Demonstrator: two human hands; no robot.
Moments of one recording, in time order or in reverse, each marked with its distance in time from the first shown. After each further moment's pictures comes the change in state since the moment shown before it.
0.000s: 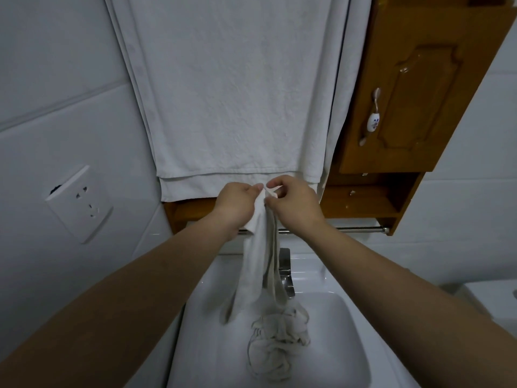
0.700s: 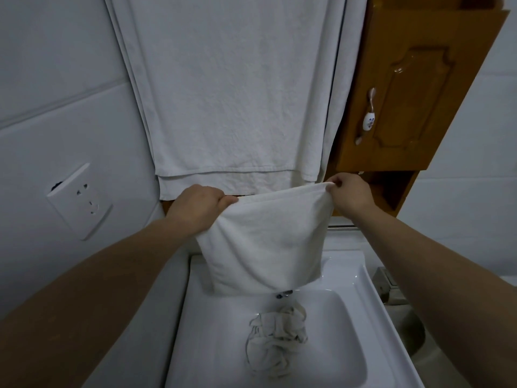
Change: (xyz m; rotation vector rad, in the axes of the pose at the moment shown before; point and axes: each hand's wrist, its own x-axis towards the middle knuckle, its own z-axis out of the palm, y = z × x) left_hand 0.015 -0.031 -0.069 1.070 0.010 0.481; right_hand 0.032 0.068 -0.078 -0.300 0.148 0.205
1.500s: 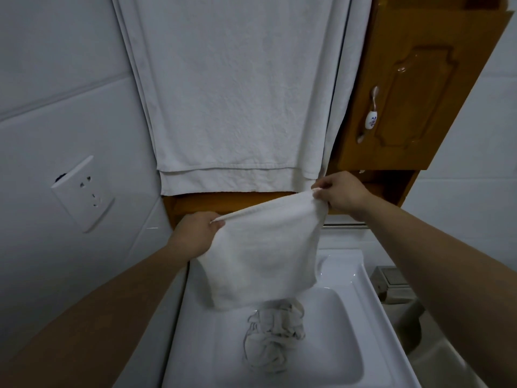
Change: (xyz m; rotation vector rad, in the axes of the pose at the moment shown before) left_hand -0.037 -0.013 0.052 -0.369 -0.093 -0.270; right_hand -0.005 -0.015 -0.005 0.095 -0.272 -0.044
